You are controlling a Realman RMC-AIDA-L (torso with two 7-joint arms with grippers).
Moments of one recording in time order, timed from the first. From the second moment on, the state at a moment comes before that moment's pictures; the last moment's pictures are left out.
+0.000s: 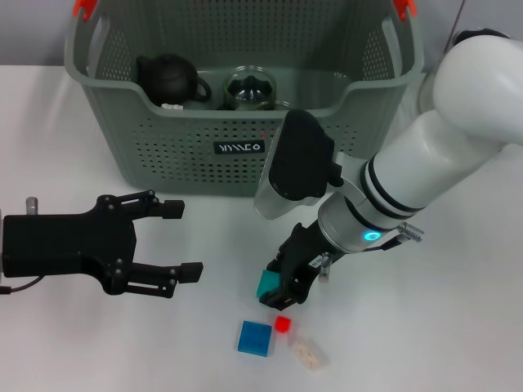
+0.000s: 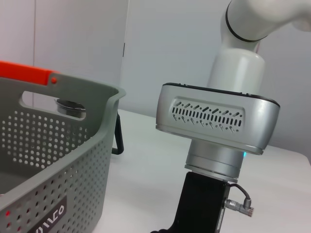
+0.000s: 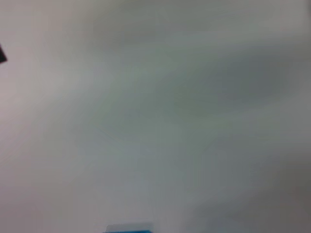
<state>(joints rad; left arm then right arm) -0.42 -2.17 0.50 1.01 2.18 1.90 -1.35 0.97 2.12 -1.83 -0.67 -2.12 -1.07 2.18</state>
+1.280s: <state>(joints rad) -0.43 -2.16 0.50 1.01 2.18 1.90 -1.35 0.92 2.08 -1.08 -1.14 -2.08 -1.18 2.15</state>
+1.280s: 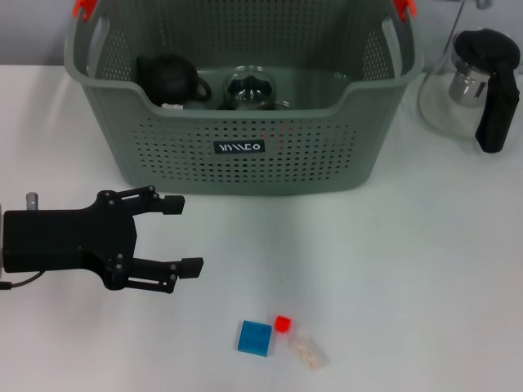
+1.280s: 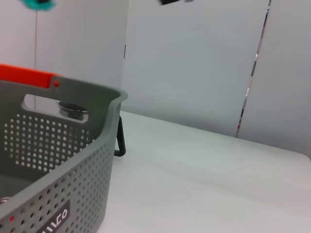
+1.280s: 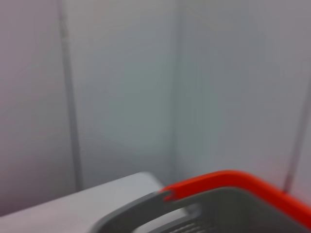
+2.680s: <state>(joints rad) -0.43 -2.16 0.50 1.01 2.20 1.89 -1.33 0.74 2.00 -0.99 -1.13 -2.13 -1.90 2.20</state>
